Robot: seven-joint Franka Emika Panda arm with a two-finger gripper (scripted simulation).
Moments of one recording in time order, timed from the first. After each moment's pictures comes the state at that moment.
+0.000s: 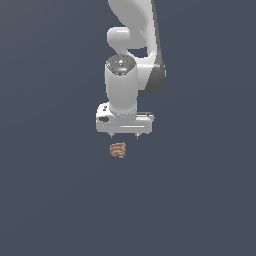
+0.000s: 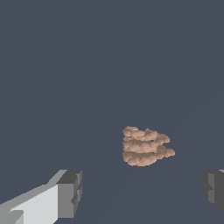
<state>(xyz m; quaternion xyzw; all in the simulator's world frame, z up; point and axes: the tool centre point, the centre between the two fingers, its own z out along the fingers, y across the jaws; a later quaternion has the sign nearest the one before) 0.001 -0.013 0.178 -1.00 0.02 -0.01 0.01</state>
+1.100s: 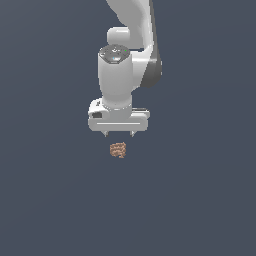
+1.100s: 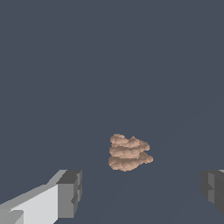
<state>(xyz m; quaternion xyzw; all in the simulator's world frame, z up) 0.012 -0.034 0.201 -1.00 0.00 -0.03 -0.01</state>
